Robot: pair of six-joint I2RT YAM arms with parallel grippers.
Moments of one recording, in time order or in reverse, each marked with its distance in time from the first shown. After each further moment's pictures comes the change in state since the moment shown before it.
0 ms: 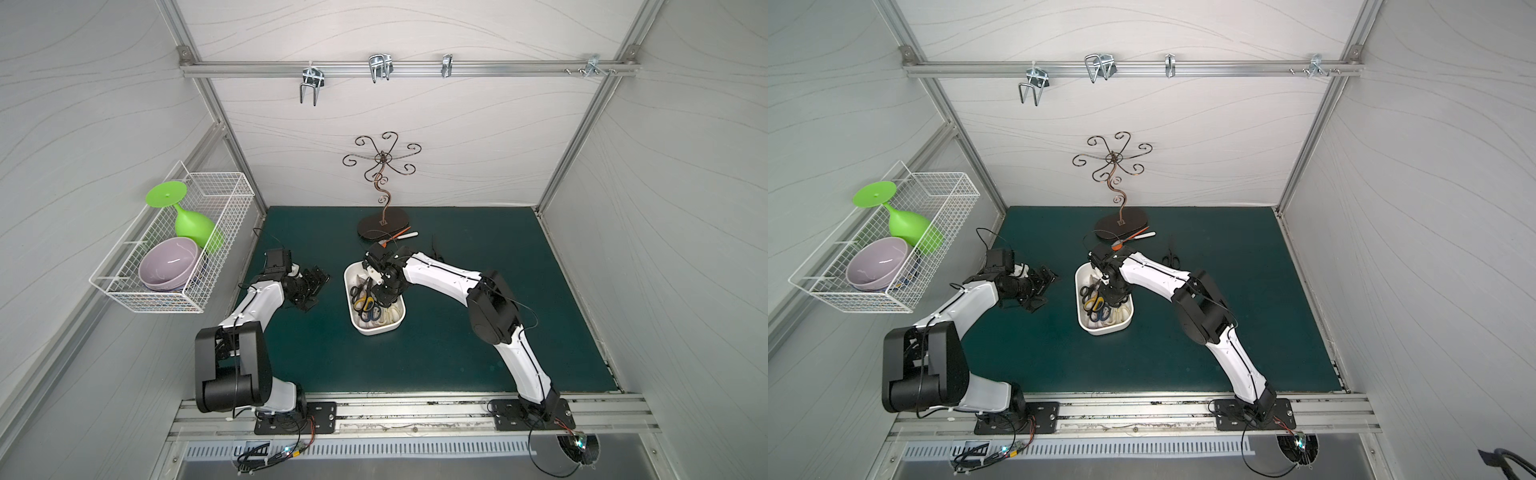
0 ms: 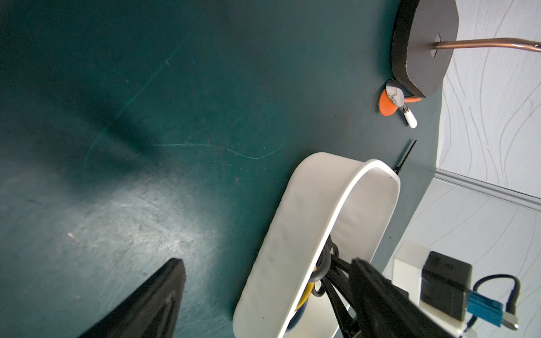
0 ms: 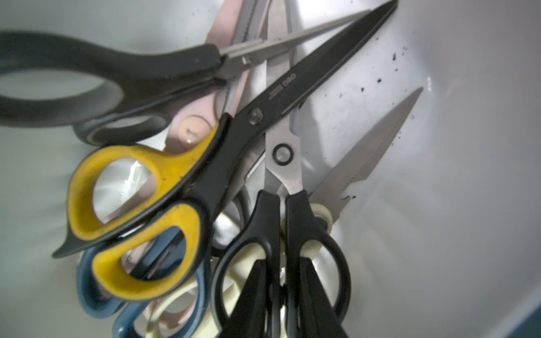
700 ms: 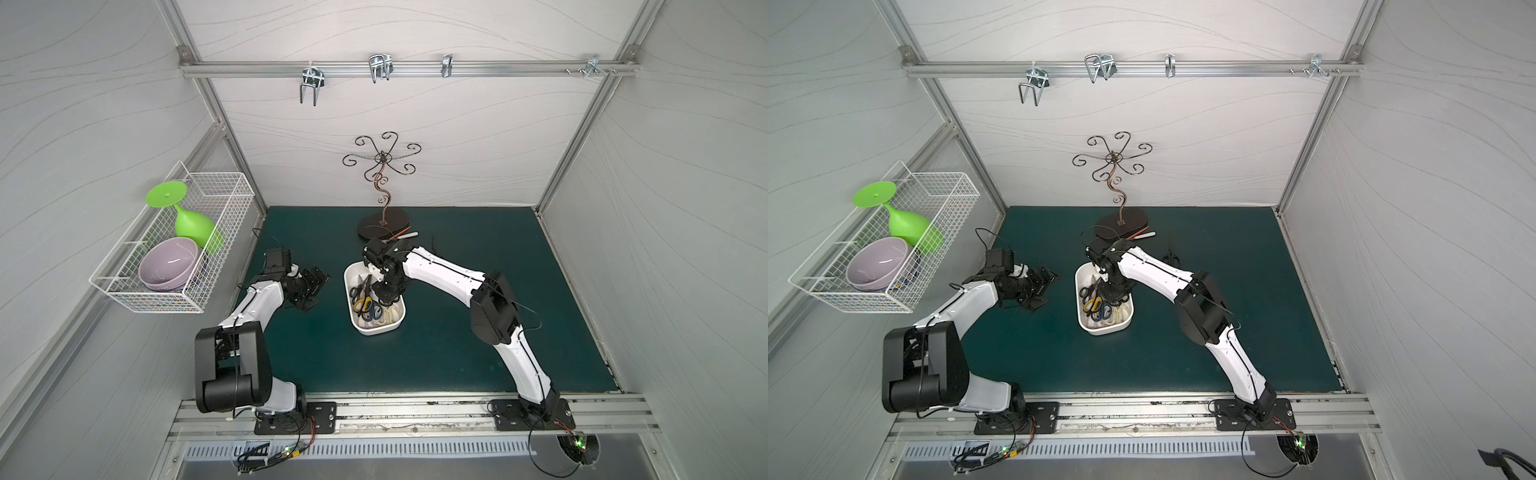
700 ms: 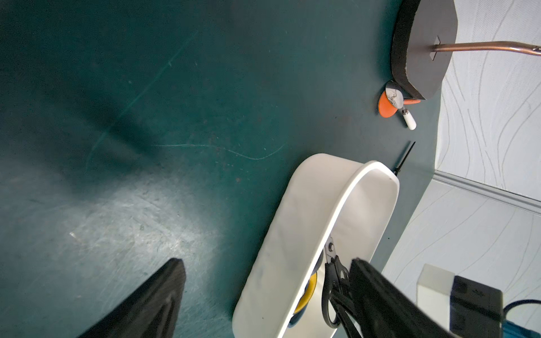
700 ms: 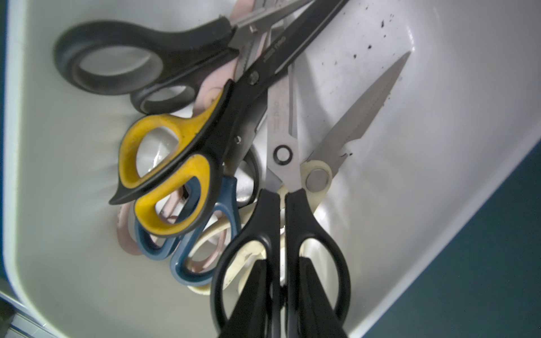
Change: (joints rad) left arm 0.004 0.000 0.000 0.000 0.002 -0.004; right arm 0.006 0.002 0.105 -0.174 -0.037 0.055
